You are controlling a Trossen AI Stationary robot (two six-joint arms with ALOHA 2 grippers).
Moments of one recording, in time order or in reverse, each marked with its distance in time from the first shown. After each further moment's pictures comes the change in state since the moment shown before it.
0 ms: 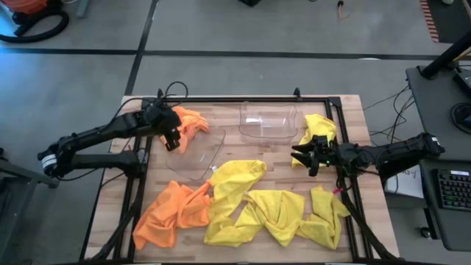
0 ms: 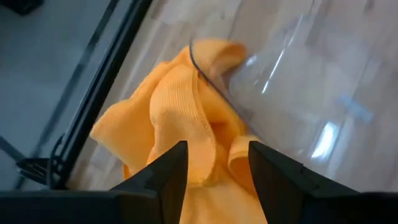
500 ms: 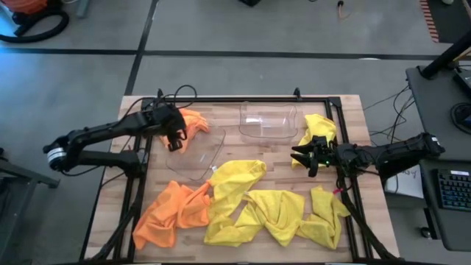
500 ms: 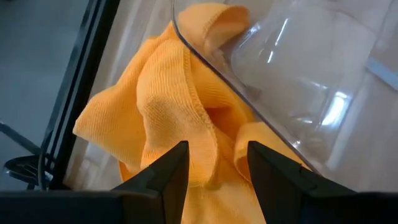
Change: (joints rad) left arm 0.015 0.128 -0.017 0.043 -0.025 0.050; right arm 0.000 0.001 0.000 -0.031 -0.004 0.006
